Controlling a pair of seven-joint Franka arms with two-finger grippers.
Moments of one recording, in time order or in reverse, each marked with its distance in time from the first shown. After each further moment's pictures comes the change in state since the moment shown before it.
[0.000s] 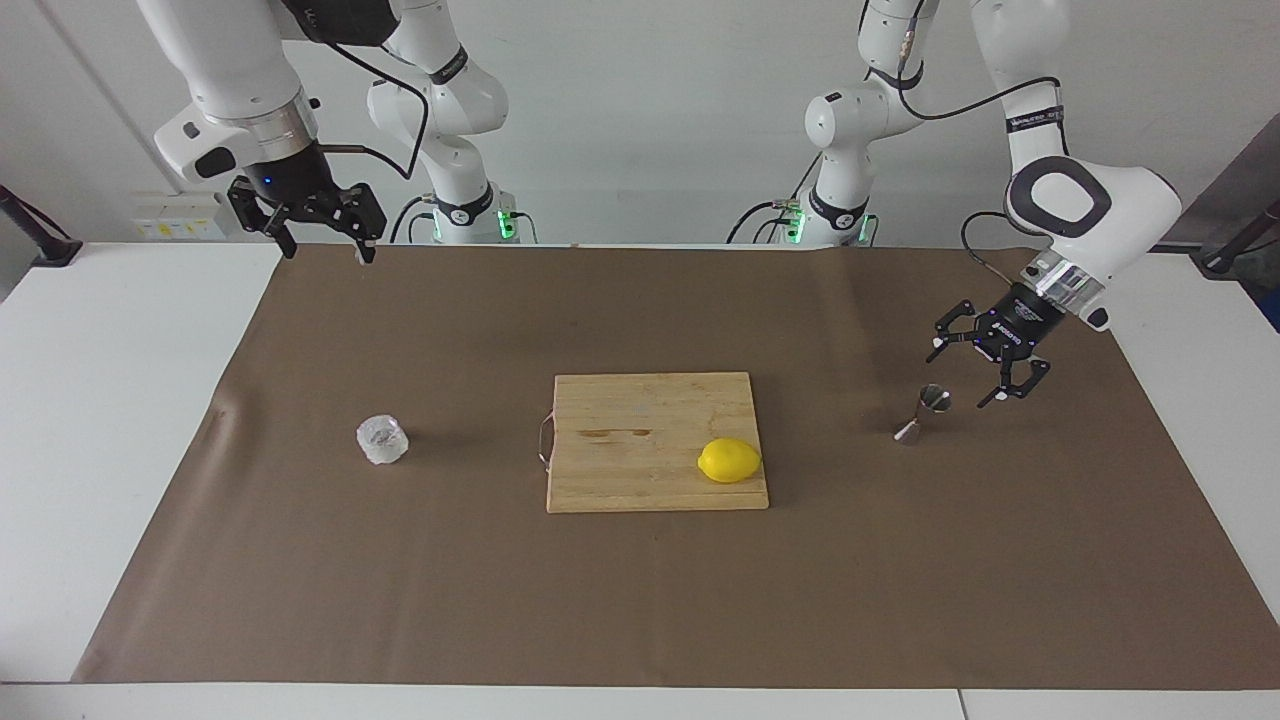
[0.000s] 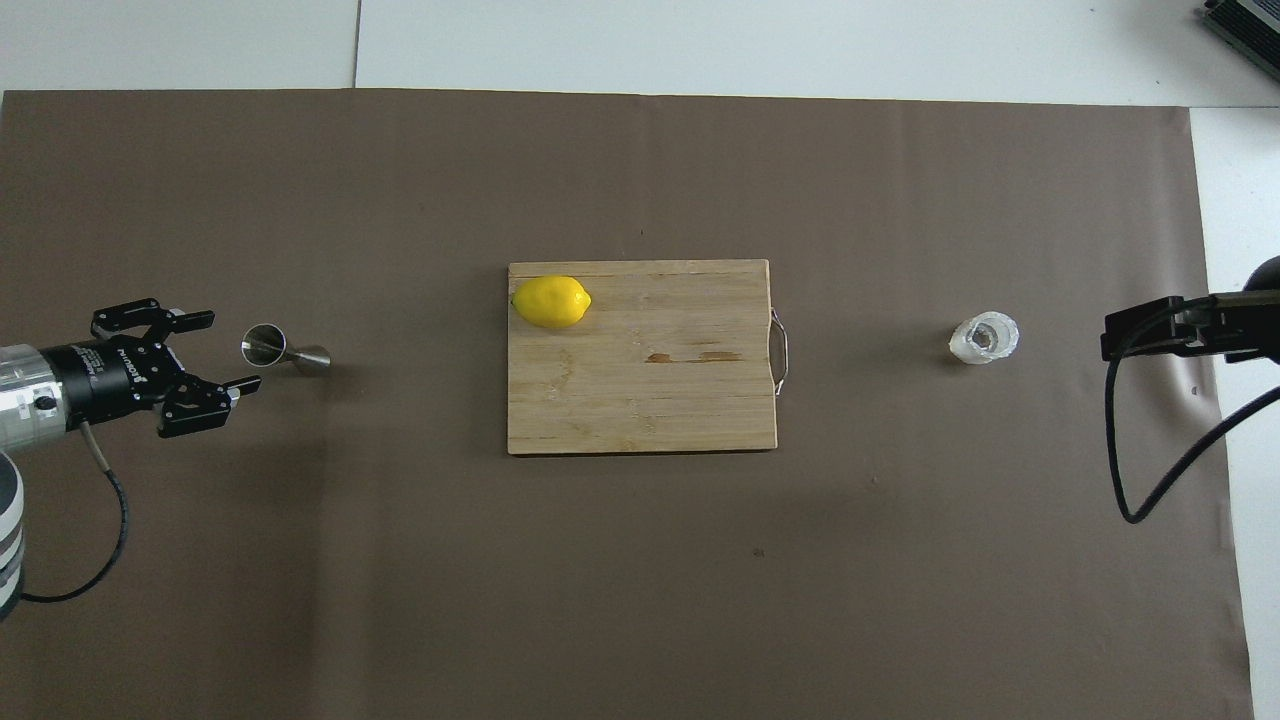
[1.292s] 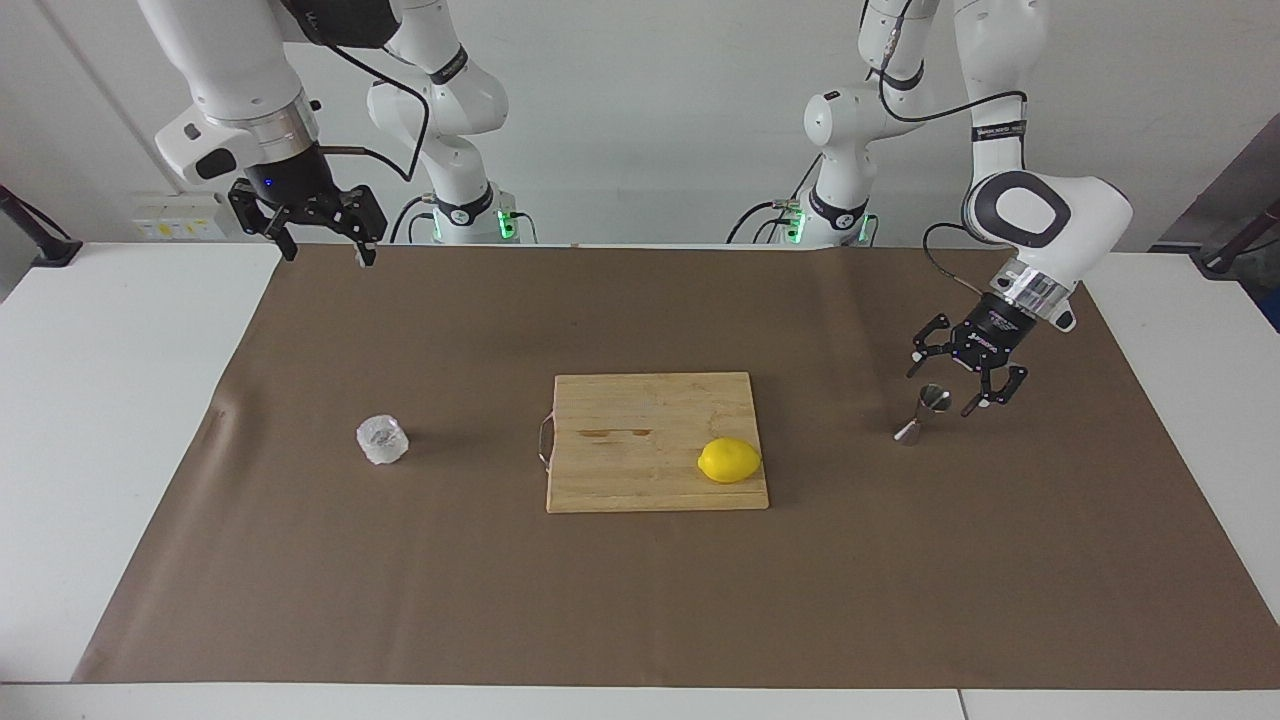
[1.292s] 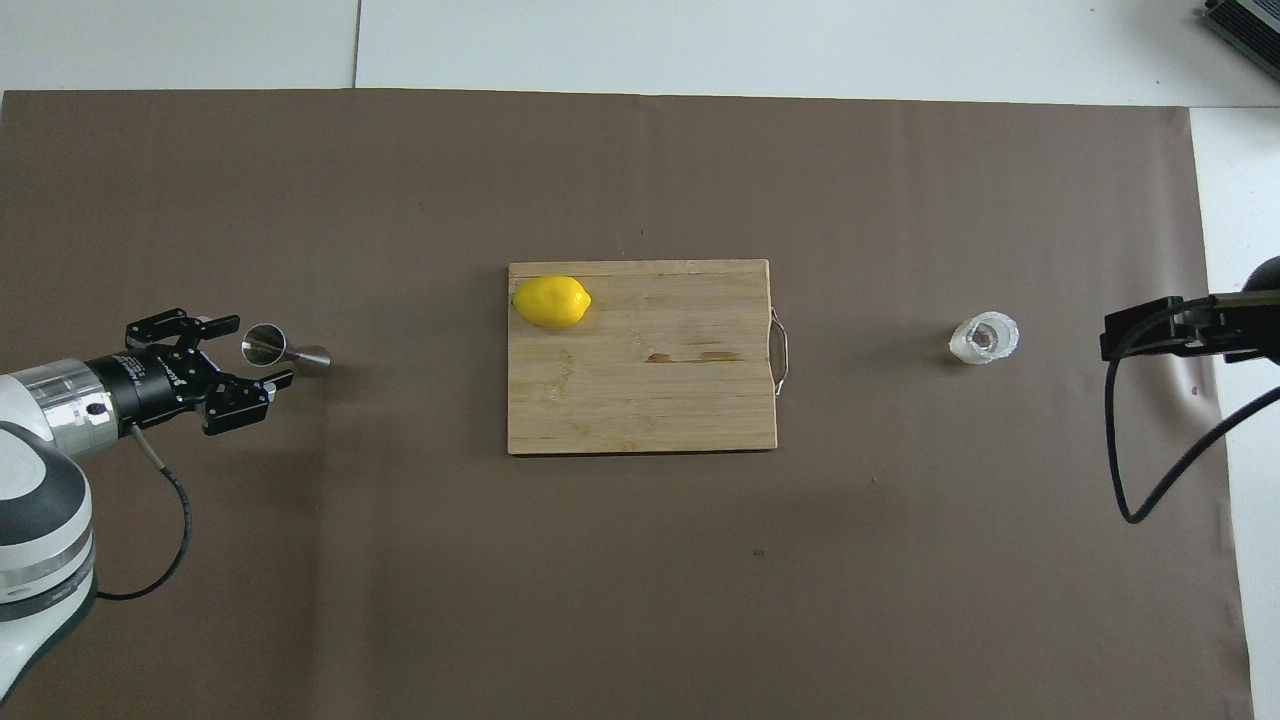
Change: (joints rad) left arm -0.062 0.006 -0.013 -0.056 -0.120 0.133 -0.027; right arm 0.000 -0.002 -0.001 -0.002 0.000 0.001 0.000
